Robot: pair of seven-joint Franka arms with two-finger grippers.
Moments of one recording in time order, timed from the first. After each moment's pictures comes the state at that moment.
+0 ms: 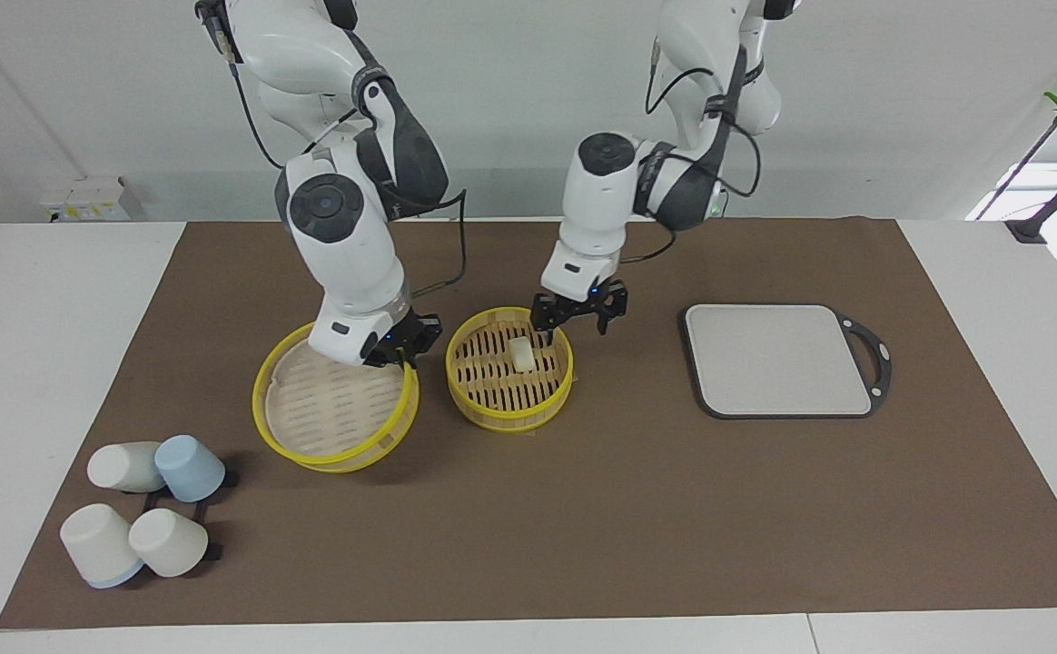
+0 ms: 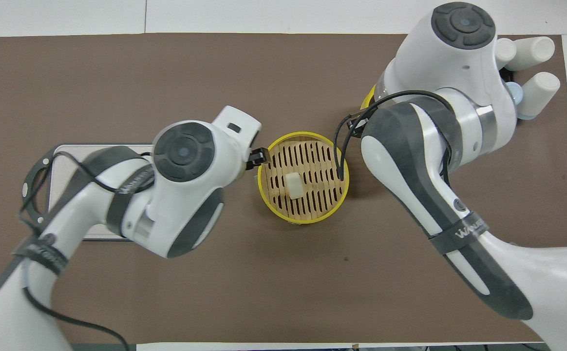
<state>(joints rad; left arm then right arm) -0.65 0.12 0.10 -1.87 0.00 2.09 -0.74 0.14 0.40 0.26 -1.44 -0.02 1.78 0.10</state>
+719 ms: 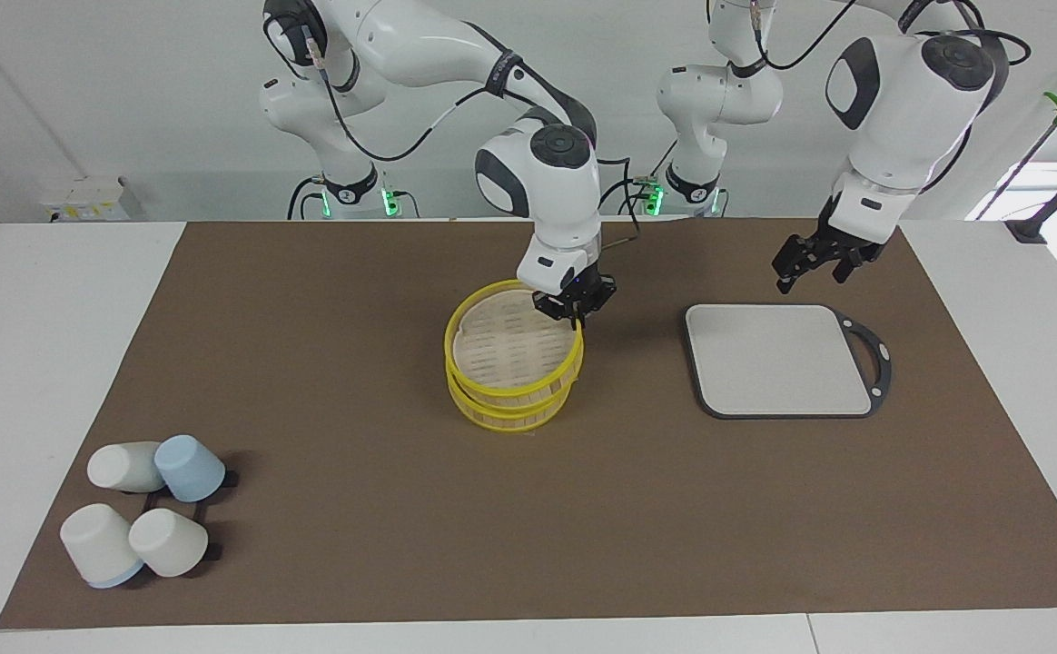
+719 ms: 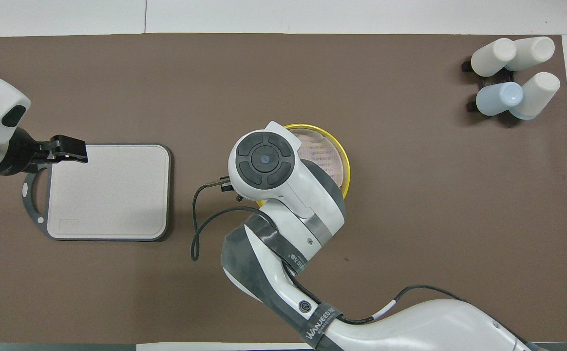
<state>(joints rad) -0.18 -0.07 0.11 -1.86 0.00 1.81 -0.18 0.49 0.44 0.26 -1.56 -0.03 2.10 0.59</state>
